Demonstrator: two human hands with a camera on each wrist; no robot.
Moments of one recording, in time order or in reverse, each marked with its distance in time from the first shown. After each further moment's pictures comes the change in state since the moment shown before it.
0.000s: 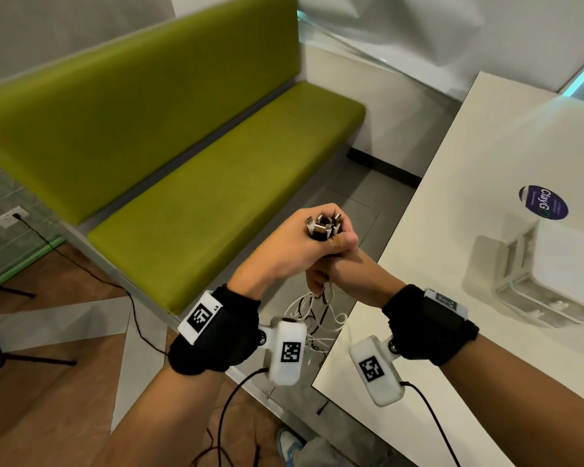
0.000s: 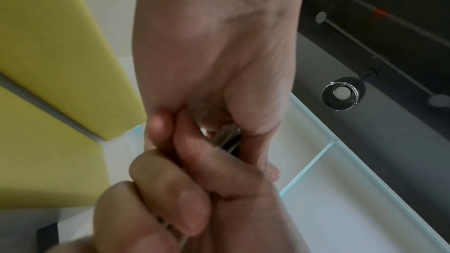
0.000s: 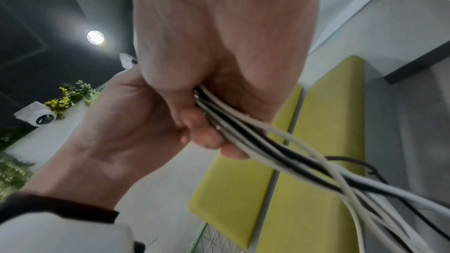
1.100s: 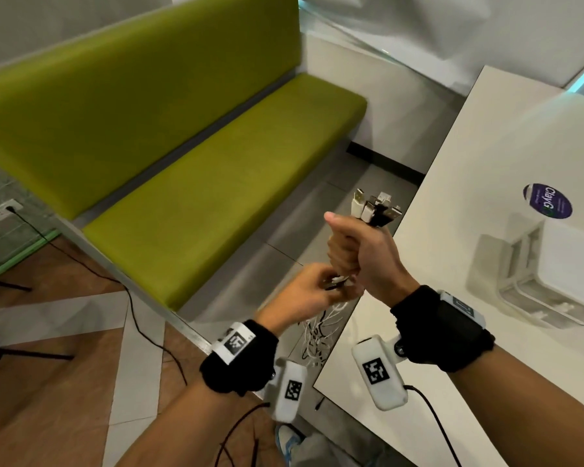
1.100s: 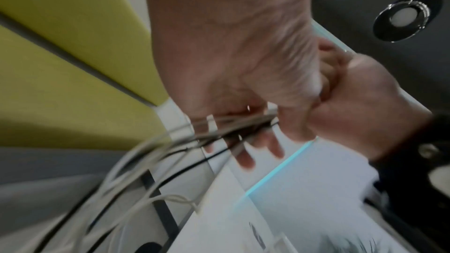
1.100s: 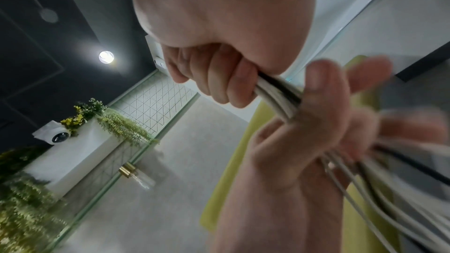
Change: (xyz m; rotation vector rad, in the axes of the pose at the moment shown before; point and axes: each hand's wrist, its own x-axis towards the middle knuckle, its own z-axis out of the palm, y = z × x) left_hand -0.011 -0.085 0.040 0.022 -0.102 -0.135; right_hand 0.002 -0.020 -0.006 0.513 0.225 0.013
